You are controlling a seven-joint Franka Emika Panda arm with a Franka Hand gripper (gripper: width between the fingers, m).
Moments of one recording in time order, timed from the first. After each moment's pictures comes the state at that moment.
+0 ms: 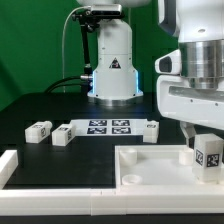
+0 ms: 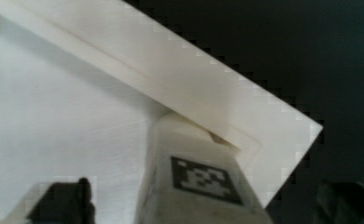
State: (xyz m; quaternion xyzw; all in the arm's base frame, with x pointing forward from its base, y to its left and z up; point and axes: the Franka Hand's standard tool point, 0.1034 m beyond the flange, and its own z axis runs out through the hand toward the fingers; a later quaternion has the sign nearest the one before) arm 0.624 0.130 0.069 -0.89 0.46 -0.02 0.05
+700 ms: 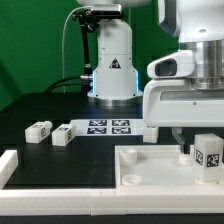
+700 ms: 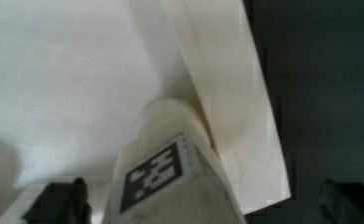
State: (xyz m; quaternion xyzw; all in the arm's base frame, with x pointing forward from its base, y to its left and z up) arm 0.624 0.130 0.069 -1.00 0.05 -0.04 0.03
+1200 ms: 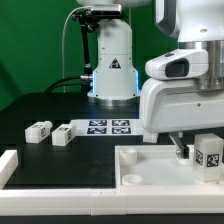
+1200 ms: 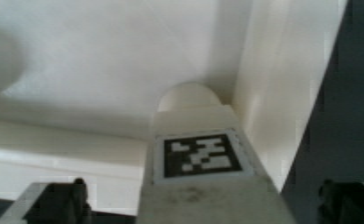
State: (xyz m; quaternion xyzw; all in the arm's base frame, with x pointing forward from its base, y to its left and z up) arm 0.626 0.122 0.068 -0.99 -0.10 -0.04 0.01
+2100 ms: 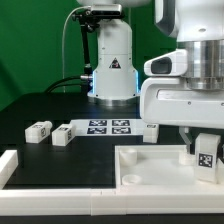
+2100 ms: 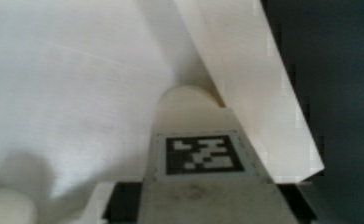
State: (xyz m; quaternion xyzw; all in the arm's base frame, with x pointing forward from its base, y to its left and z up) arm 0.626 0.120 0.067 -0.94 0.34 -0.03 0.03
